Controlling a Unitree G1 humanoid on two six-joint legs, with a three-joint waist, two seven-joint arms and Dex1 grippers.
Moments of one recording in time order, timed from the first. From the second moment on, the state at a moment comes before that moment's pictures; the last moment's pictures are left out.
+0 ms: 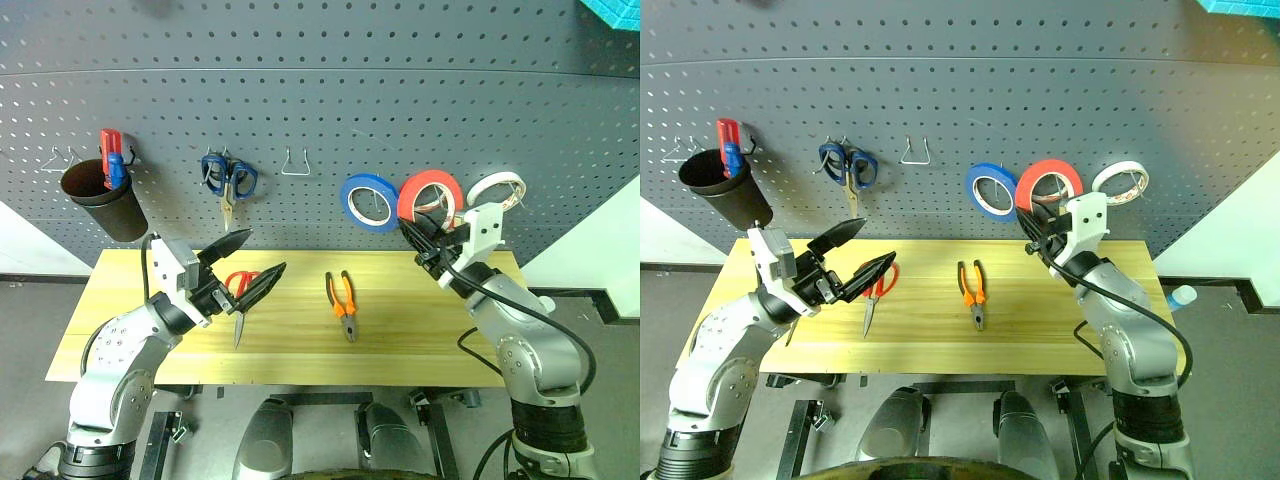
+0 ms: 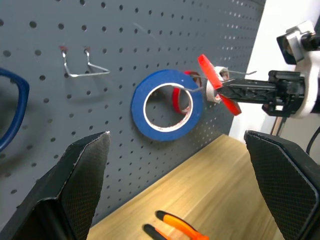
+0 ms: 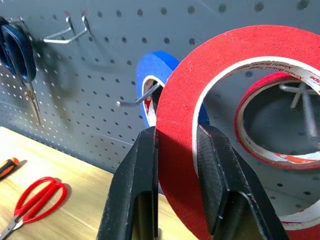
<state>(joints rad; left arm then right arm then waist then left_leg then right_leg) 0.03 0.45 0.15 -0.43 -0.60 0.23 -0.75 -0.18 -0.32 -0.10 -0.36 0.42 0.48 0.36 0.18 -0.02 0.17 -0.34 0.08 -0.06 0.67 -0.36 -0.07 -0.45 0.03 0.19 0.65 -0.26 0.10</state>
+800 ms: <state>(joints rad) 0.03 0.45 0.15 -0.44 -0.60 0.24 -0.72 -0.33 -0.27 -0.07 0.00 0.26 0.28 0.35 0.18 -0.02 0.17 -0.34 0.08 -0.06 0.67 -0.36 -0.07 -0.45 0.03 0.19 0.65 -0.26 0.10</state>
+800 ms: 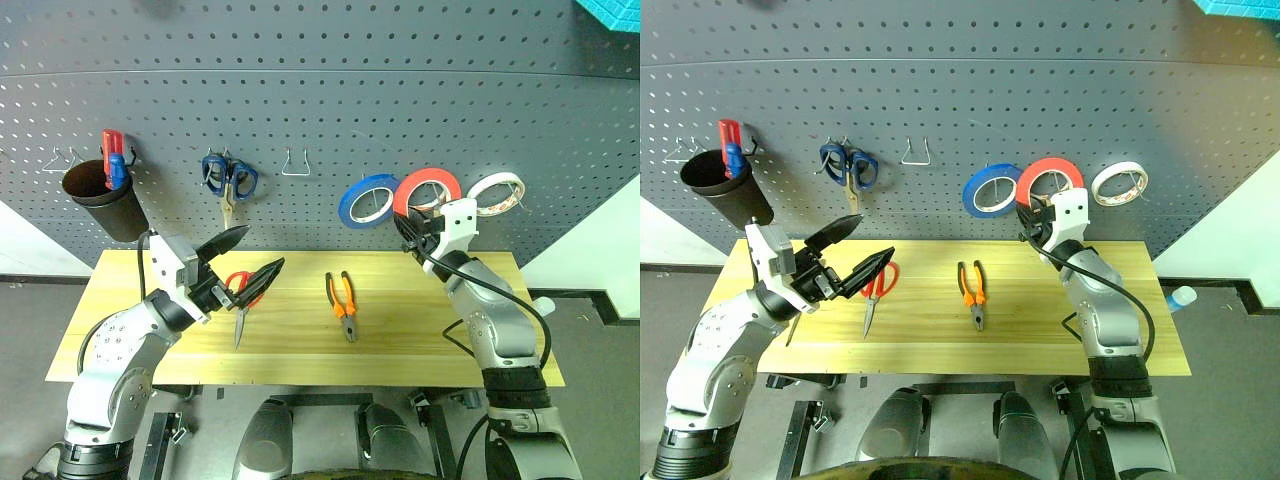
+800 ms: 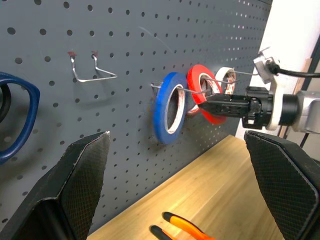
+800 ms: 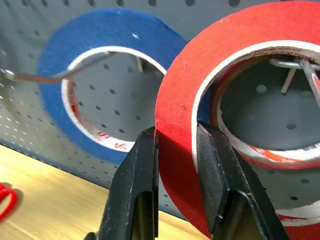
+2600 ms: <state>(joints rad) 0.27 0.56 0.17 -0.45 -0.57 0.32 -0.75 -0.19 -0.16 0.31 -0.29 0.18 0.98 -0.08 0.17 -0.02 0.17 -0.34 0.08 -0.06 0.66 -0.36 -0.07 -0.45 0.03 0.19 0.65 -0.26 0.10</state>
